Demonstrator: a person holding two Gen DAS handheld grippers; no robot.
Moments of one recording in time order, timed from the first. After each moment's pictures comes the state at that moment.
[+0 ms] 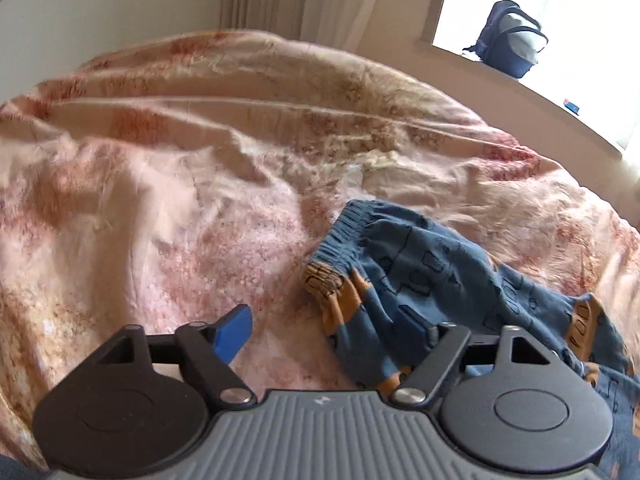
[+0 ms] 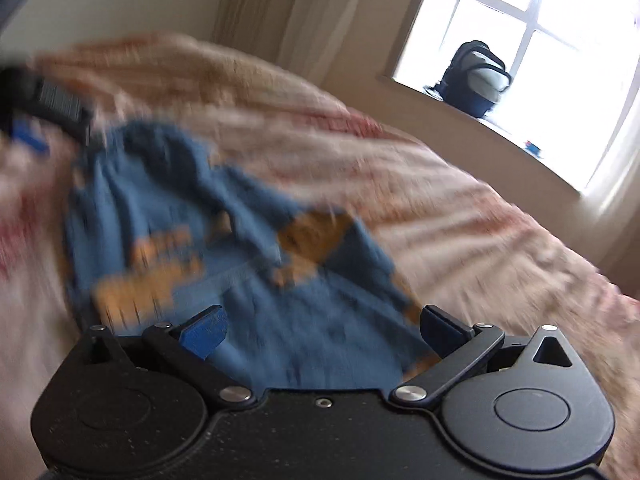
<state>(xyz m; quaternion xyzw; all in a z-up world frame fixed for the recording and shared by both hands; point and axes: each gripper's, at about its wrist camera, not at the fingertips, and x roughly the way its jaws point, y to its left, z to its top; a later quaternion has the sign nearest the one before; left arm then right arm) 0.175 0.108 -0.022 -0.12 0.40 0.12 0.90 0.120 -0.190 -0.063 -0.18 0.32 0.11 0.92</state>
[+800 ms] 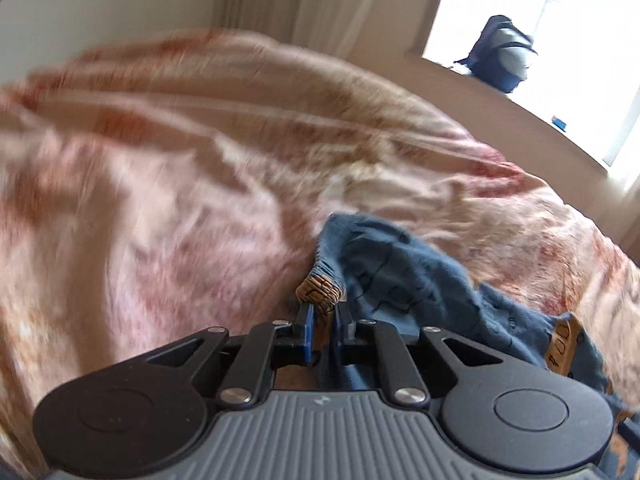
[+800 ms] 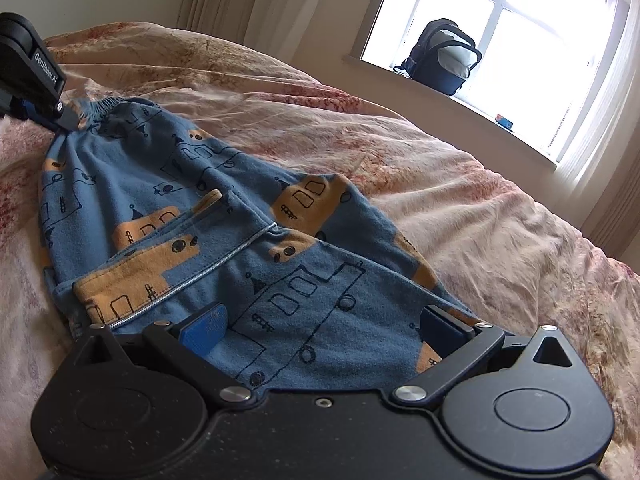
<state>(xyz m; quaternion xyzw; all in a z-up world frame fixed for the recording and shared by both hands) 0.181 0.113 -0.018 -0.16 0.39 0.10 0.90 0.119 -0.179 -0.077 -0.15 0.34 0.07 0.93</state>
